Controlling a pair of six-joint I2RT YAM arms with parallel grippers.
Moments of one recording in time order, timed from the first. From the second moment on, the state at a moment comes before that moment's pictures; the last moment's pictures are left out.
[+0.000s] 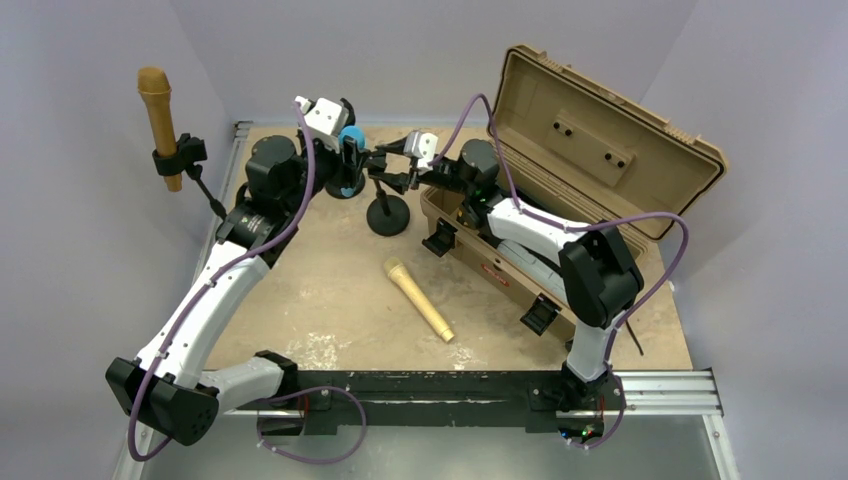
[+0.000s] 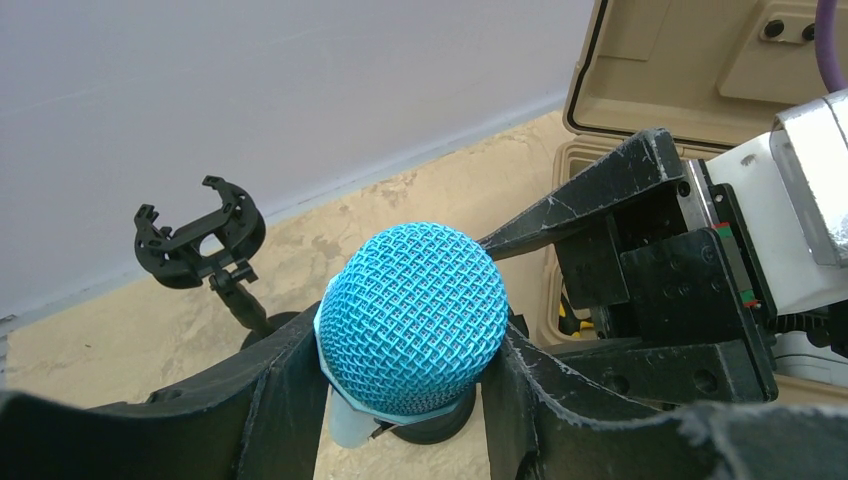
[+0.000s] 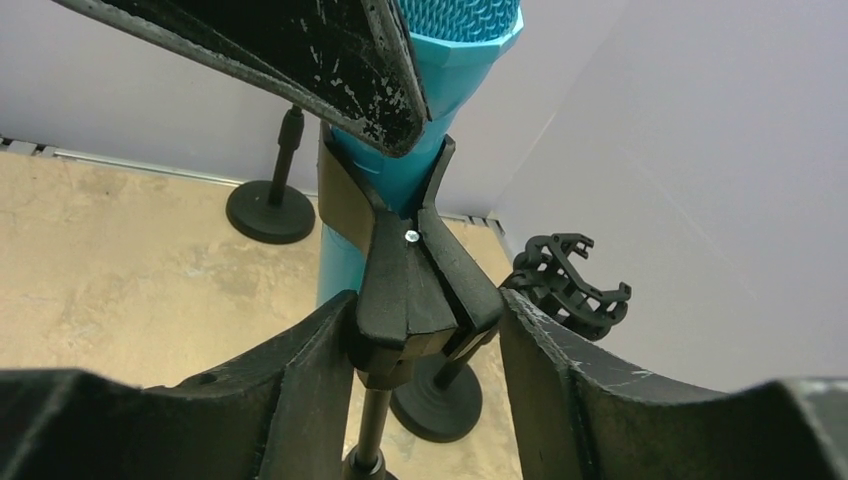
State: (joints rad) left arm -0.40 1.14 1.21 -0.16 0.08 0.04; right arm 0.63 1.84 1.31 0.77 -0.71 -0.27
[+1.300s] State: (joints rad) left arm -0.39 1.01 1.20 -0.16 -0.36 0.03; right arm 0.59 1.84 1.25 0.91 -0.69 -0.07
